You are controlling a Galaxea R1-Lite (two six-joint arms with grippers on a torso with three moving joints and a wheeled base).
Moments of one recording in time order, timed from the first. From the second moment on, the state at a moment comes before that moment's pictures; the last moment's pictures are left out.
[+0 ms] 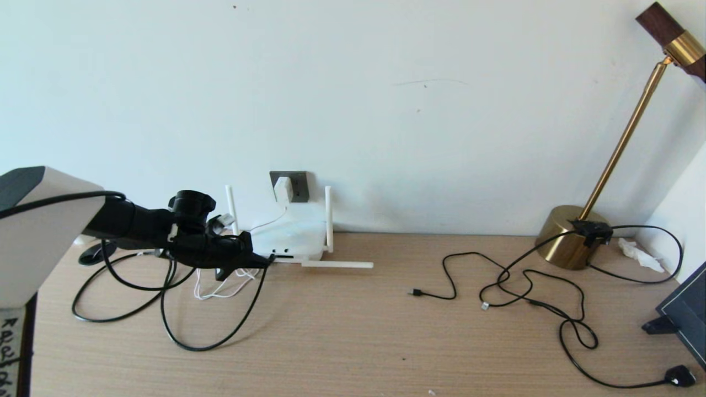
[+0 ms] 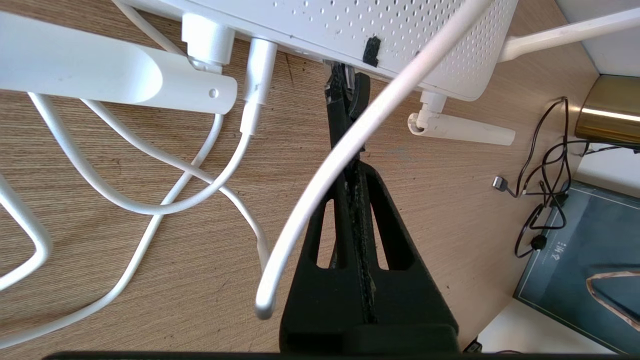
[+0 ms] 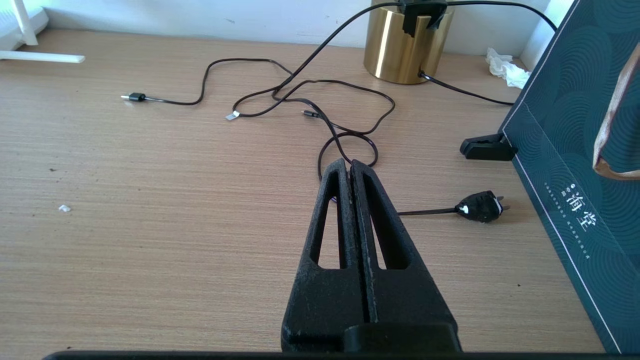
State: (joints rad) left arm 0.03 2.28 -1.49 0.13 -0.60 -0.45; right arm 0.00 0.00 -0.01 0.03 -0.02 -0.03
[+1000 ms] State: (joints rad) left arm 0.02 2.29 -1.48 0.13 -0.62 -0.45; right arm 0.00 0.00 -0.01 0.03 -0.02 -0.03
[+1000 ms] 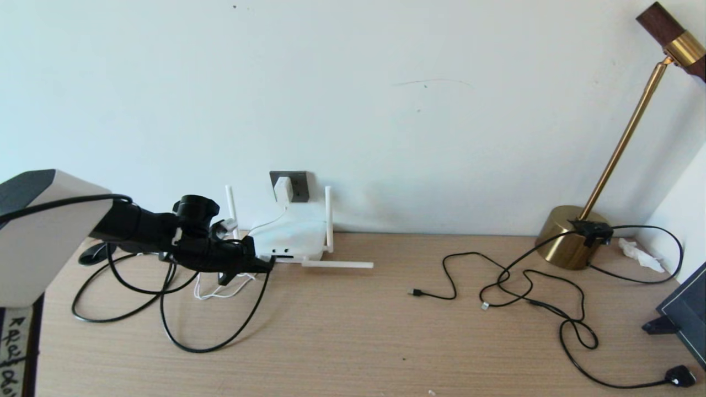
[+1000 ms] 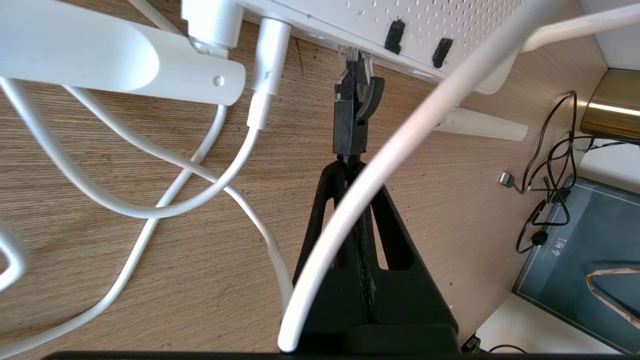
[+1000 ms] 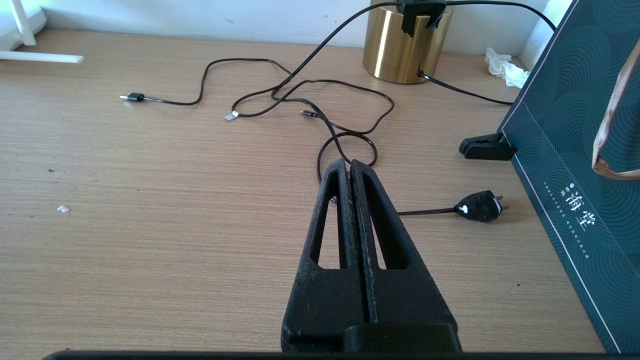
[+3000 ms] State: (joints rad) left arm 0.02 2.06 -1.15 0.12 -0.65 -0.34; right arm 0.00 0.00 -0.01 0.03 -0.02 -0.03
